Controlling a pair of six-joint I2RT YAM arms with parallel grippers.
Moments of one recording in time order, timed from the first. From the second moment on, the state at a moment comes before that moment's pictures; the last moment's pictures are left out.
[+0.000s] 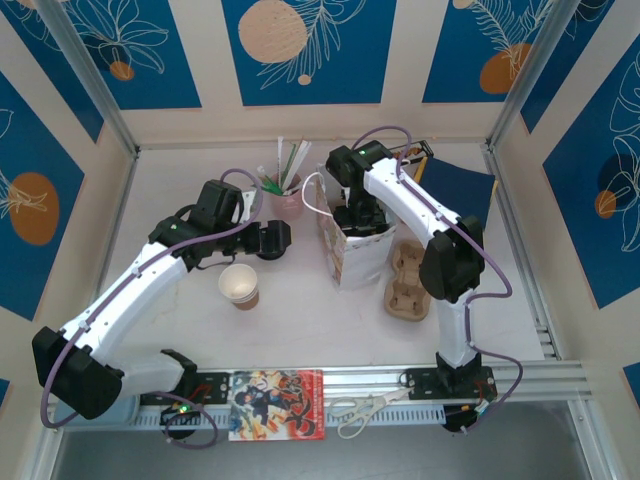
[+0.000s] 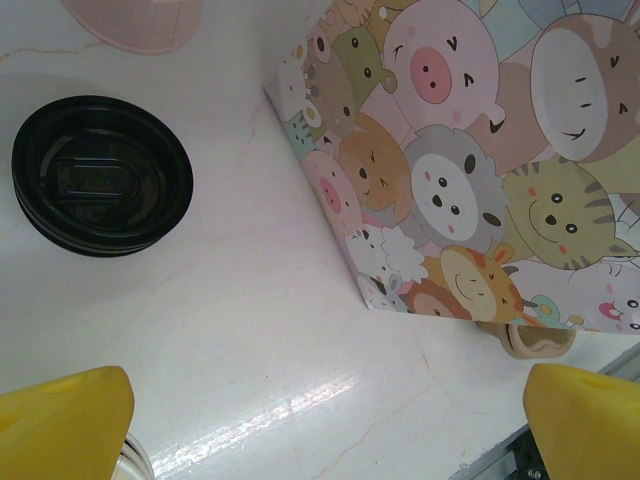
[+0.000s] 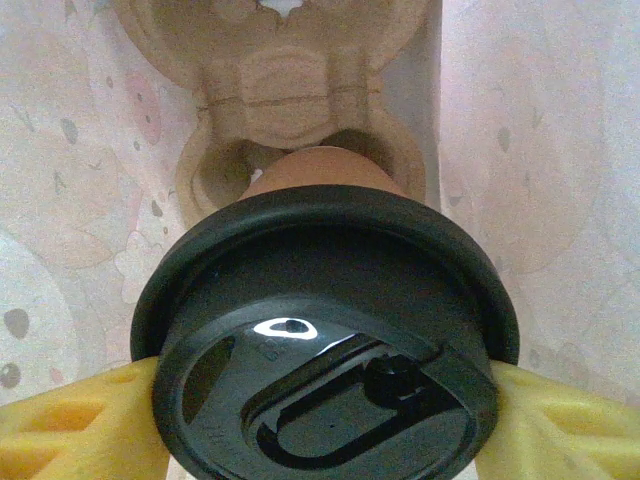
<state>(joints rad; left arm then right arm) -0.51 1.22 1.15 -0.78 0.26 -0.52 0.57 2.02 1.97 -1.59 -0.05 0.44</state>
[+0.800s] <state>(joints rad) -0.51 1.22 1.15 -0.78 0.26 -0.52 0.57 2.02 1.96 -1.59 -0.05 0.44</state>
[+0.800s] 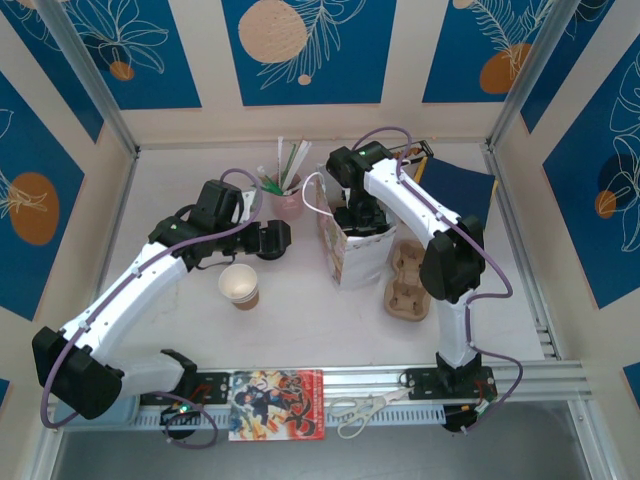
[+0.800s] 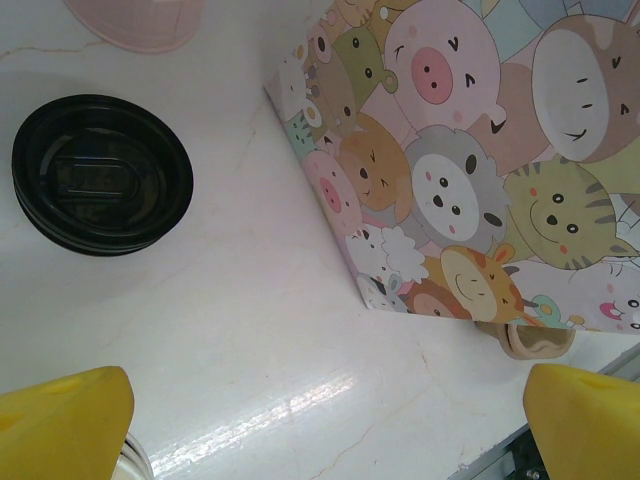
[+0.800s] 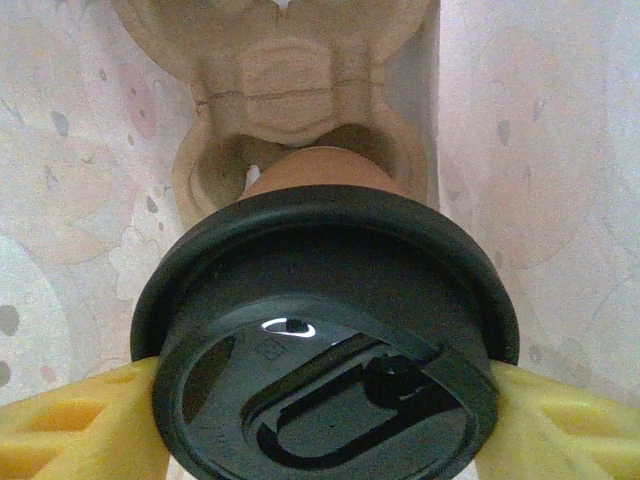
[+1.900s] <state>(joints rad) -0.51 1.22 1.15 -0.78 0.26 -0.52 0.57 2.02 1.96 -1.58 -0.05 0.44</state>
